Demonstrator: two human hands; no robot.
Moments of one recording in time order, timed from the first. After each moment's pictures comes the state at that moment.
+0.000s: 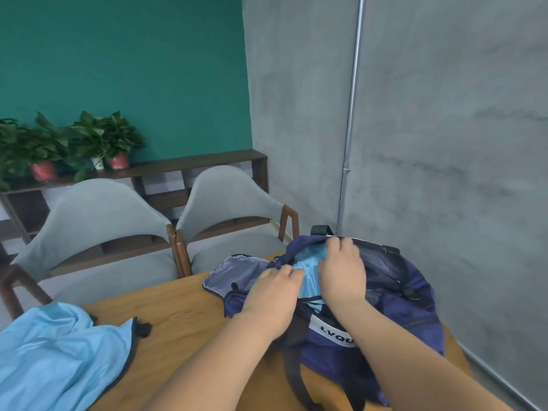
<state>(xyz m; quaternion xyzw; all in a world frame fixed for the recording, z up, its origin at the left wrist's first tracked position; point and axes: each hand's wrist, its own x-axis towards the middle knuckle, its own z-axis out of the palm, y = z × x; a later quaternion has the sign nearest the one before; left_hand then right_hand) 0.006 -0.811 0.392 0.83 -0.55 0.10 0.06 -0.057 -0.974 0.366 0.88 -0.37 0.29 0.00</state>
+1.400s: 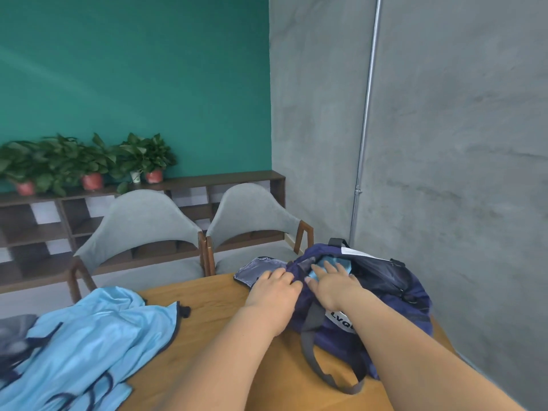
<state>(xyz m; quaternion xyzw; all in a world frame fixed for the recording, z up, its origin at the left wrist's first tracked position) -0.022 -0.733 0.417 0.83 -0.53 0.17 -0.04 -0.093 -0.902 0.416 0.95 -0.30 -0.04 -0.09</state>
